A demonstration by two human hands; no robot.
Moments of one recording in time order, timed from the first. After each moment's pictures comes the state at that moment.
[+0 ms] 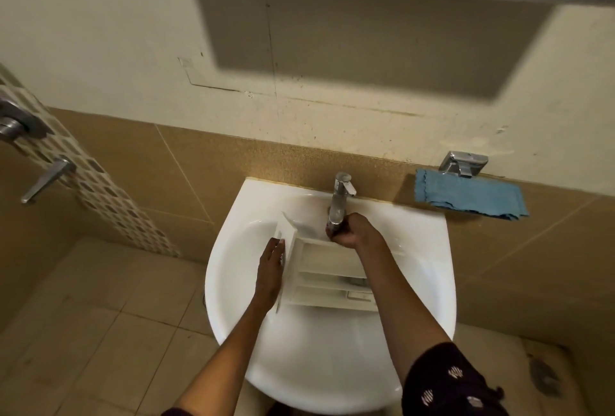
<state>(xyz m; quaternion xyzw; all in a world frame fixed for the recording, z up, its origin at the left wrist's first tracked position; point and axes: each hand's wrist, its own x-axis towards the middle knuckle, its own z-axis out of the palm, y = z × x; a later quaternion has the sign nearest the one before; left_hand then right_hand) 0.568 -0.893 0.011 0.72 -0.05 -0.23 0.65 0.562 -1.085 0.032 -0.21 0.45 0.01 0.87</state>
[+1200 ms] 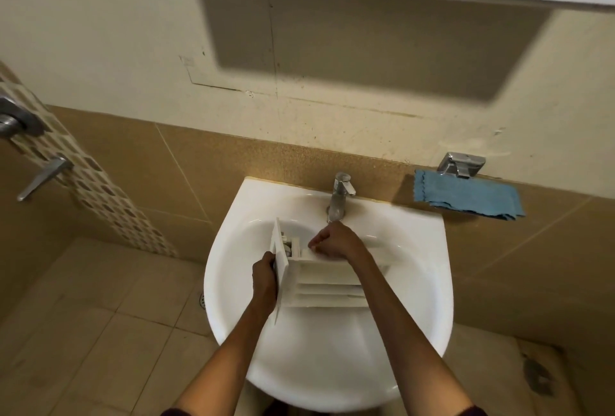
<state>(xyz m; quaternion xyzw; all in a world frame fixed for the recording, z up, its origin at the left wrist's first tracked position) 0.565 -0.889 0.006 0.70 0.14 -0.27 0.64 0.536 -1.041 0.070 -0.83 0.29 0.17 0.44</state>
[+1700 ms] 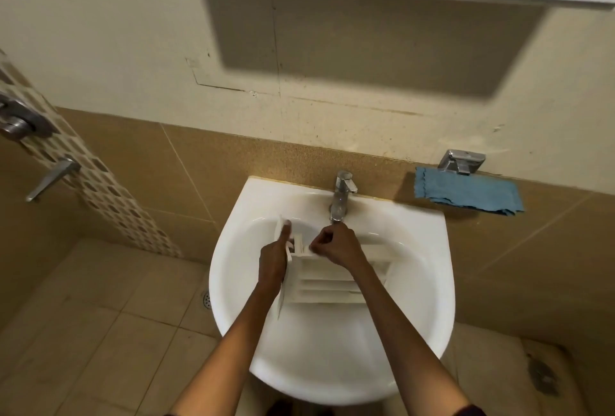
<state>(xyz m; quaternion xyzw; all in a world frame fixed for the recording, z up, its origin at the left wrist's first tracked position) 0.568 -0.903 0.040 0.73 0.06 -0.26 0.63 0.521 -1.031 0.043 -0.85 0.29 0.02 0.43</state>
